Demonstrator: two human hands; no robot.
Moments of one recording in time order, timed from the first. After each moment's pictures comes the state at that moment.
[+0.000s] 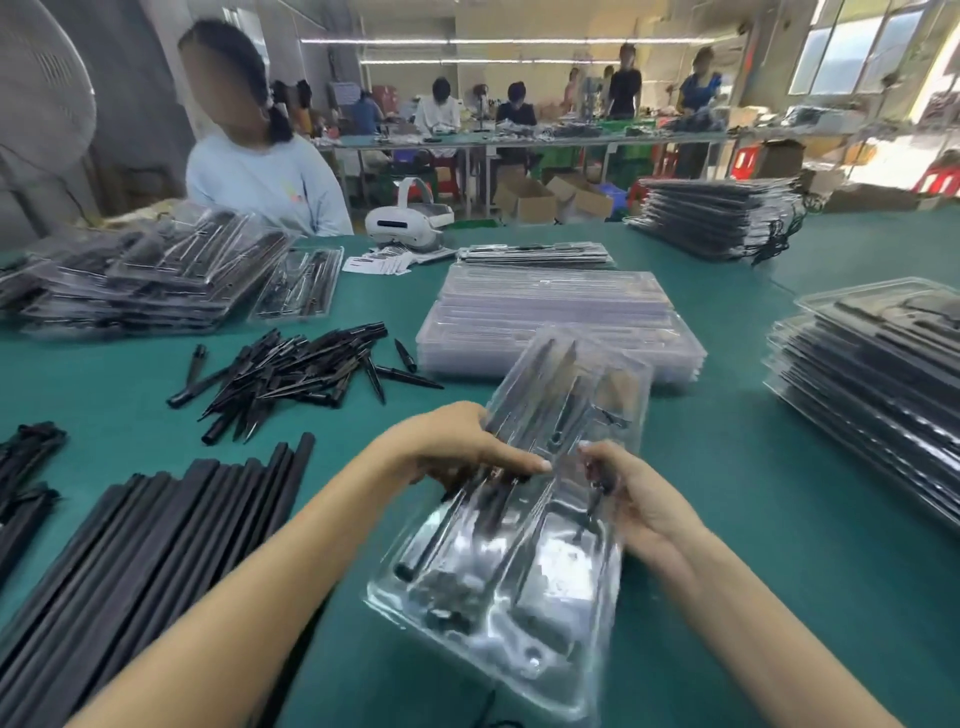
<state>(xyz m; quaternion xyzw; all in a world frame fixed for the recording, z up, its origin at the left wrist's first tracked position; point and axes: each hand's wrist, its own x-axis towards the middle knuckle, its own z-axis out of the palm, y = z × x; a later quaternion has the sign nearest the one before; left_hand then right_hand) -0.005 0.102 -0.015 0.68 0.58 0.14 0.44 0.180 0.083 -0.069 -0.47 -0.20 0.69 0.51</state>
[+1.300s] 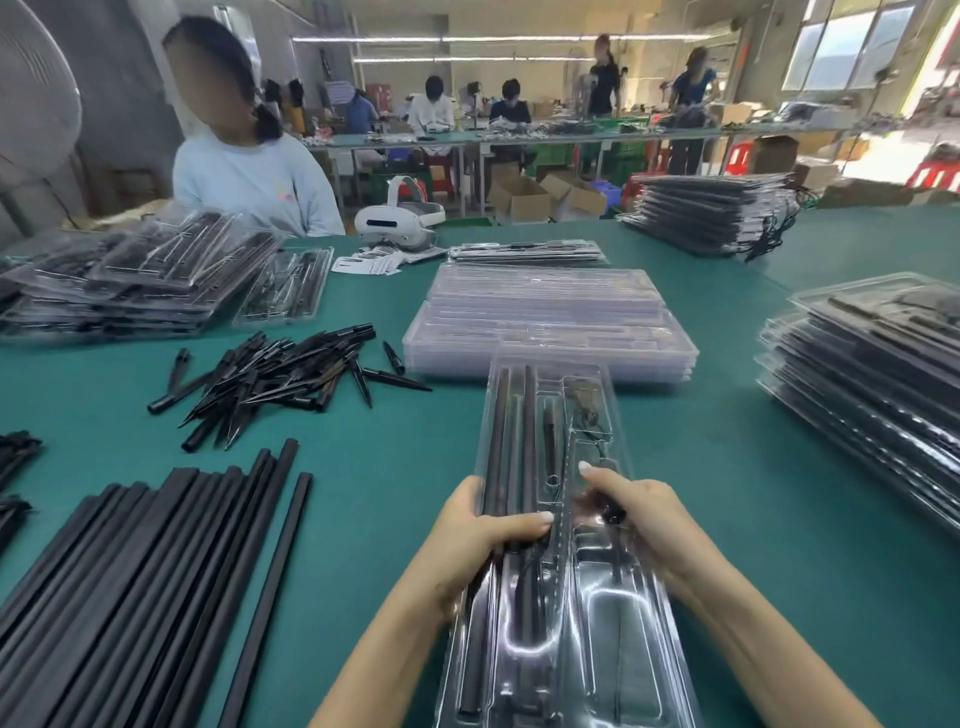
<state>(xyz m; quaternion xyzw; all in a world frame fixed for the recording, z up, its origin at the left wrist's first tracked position) 0.028 0.053 -0.094 0.43 0.51 0.43 0.61 0.205 0.076 -0.084 -0.53 -0.39 0.61 0.43</state>
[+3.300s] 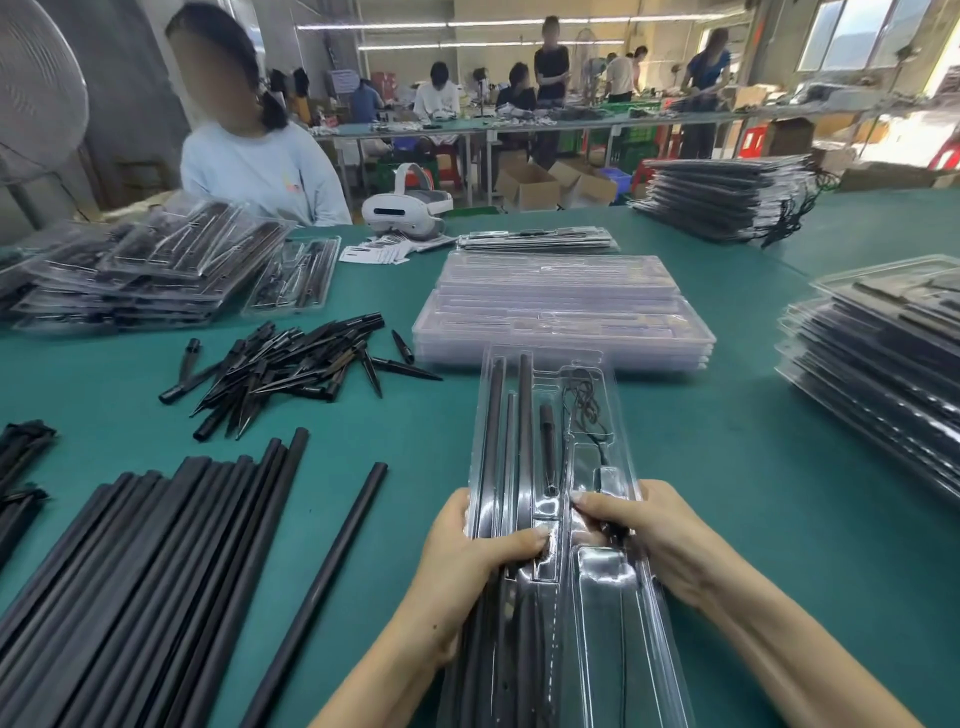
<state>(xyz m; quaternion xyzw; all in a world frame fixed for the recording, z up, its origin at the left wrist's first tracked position) 0.020 0.027 -0.102 0.43 0.53 0.45 0.58 0.203 0.071 -0.094 -0.49 -0.47 0.63 0.39</state>
